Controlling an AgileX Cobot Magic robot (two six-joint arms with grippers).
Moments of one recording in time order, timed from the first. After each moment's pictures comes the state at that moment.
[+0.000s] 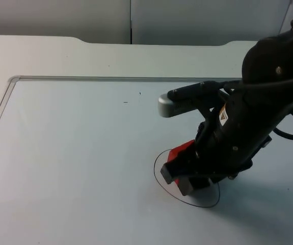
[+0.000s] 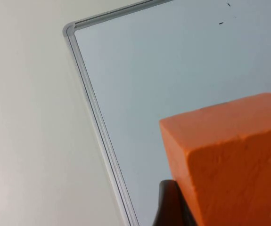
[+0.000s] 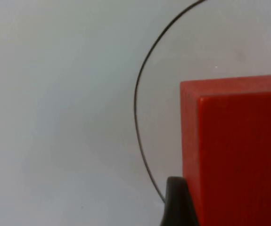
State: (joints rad) right arm 0.68 1.95 -0.98 0.04 0.47 0.13; left arm -0.42 0.80 -0.76 0.13 0.88 -0.16
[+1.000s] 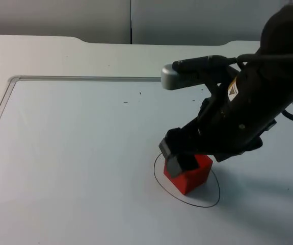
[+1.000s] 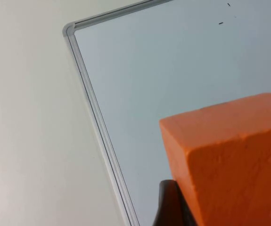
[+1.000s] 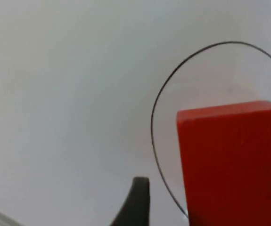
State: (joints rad) right arm 0.68 1.83 -0.98 0.08 0.48 0.13; left arm -0.42 0.80 -0.76 0.13 0.88 -0.16
